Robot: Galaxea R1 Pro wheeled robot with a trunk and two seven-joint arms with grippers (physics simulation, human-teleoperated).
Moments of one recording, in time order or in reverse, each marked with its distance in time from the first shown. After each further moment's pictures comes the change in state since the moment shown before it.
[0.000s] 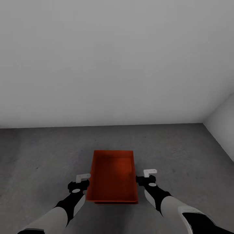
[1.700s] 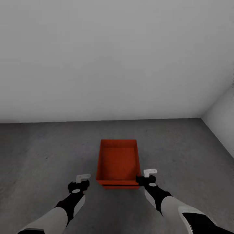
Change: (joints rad) left arm 0.000 0.000 -0.001 0.004 0.003 0.002 0.000; right arm 0.000 -0.001 0.000 0.000 0.000 0.000 0.002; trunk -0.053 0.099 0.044
